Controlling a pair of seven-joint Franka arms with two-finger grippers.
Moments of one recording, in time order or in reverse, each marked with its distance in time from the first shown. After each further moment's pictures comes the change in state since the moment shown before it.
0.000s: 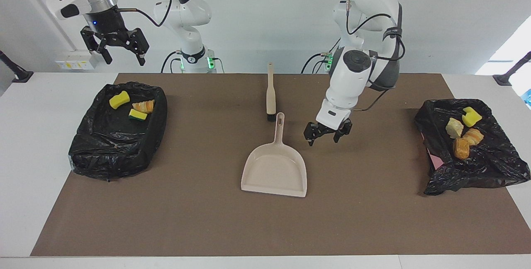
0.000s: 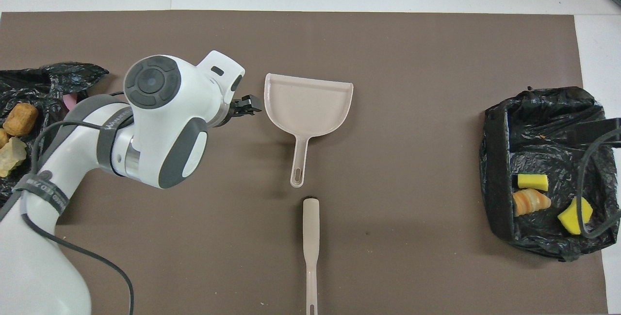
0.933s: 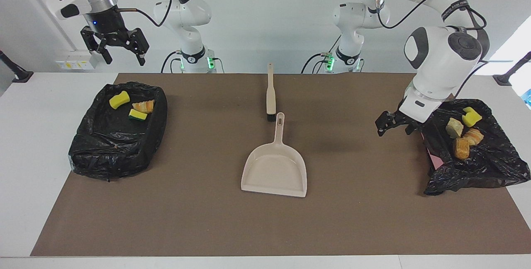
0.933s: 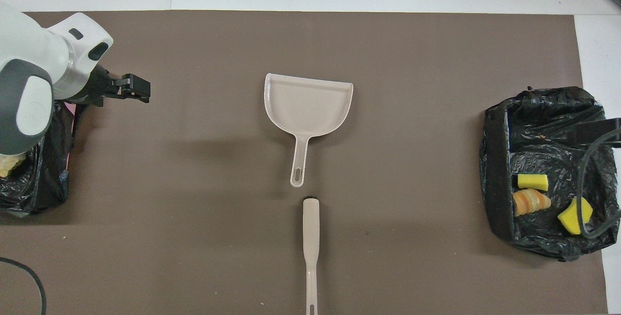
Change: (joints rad) left arm 0.282 -0.060 0.003 0.180 0.030 -0.402 0.497; right arm 0.000 0.000 0.000 -0.001 0.000 0.000 0.000
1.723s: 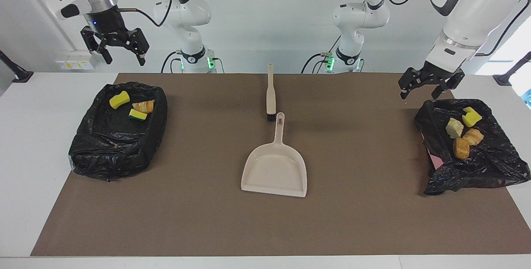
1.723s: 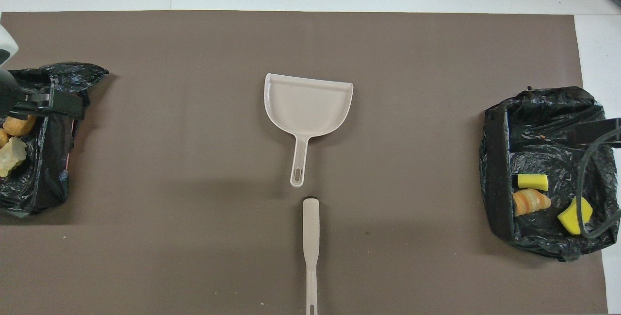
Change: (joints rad) left arm 0.047 -0.169 0.004 0.040 0.006 -0.182 0.058; right arm 0.000 0.000 0.000 0.000 0.000 0.000 0.000
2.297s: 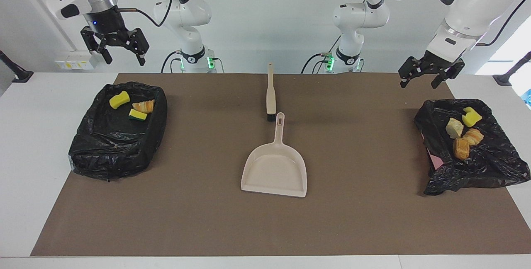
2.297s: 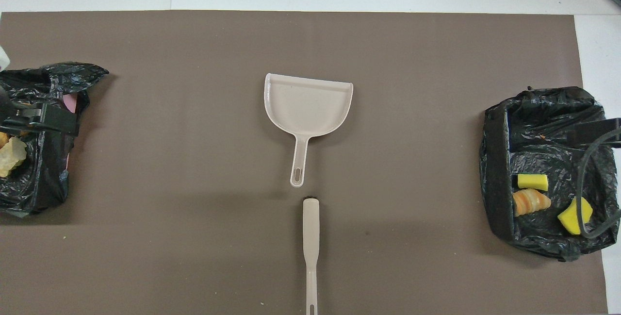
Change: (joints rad) left arm 0.006 -0.026 -0.002 0.001 -0.001 -0.089 0.043; right arm 0.000 0.000 0.000 0.000 0.000 0.000 0.000
